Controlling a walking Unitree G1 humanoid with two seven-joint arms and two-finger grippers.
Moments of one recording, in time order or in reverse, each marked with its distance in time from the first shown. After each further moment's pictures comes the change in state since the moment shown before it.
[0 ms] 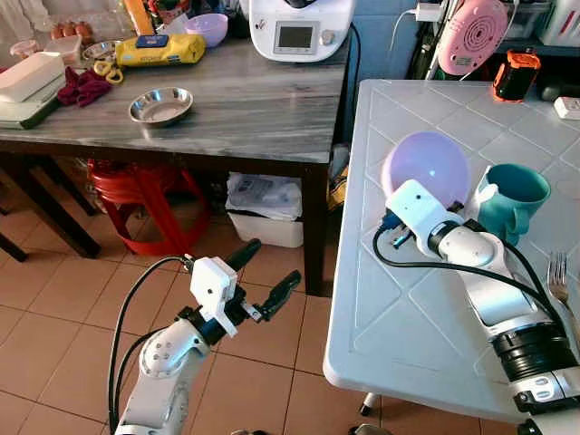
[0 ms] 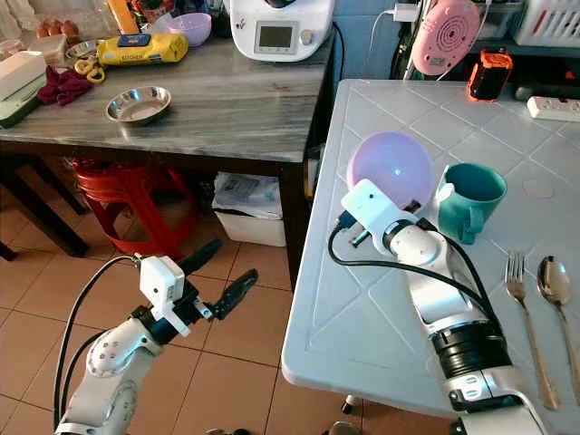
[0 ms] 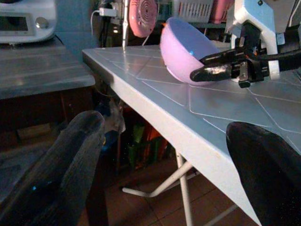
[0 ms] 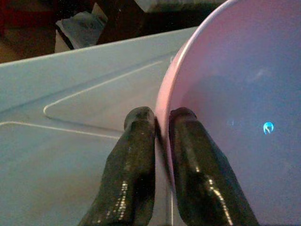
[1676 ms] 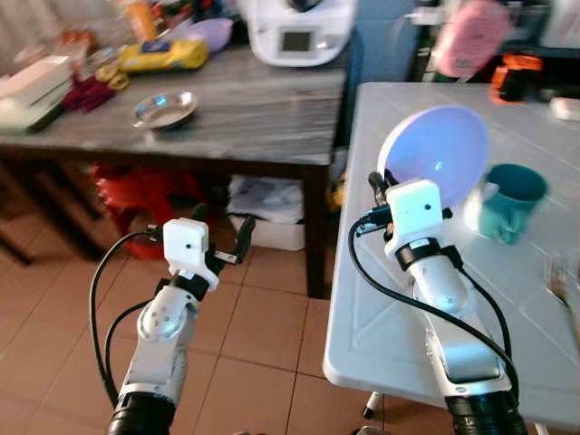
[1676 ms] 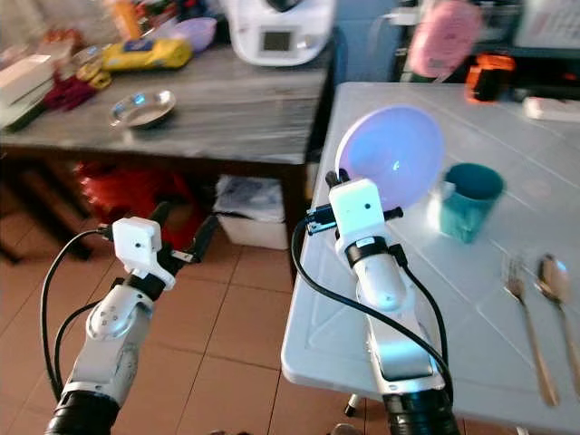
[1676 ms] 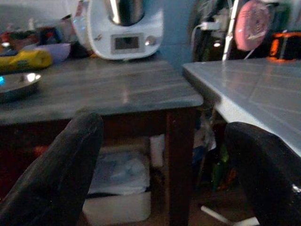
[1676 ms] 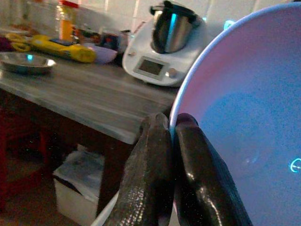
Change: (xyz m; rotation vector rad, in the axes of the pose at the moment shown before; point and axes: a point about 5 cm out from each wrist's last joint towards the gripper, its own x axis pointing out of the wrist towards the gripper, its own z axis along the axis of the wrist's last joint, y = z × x) left arm 0.020 0.051 0.016 0.094 -0.030 0.434; right arm -0.037 0.042 0.055 0.396 -0.436 -0.320
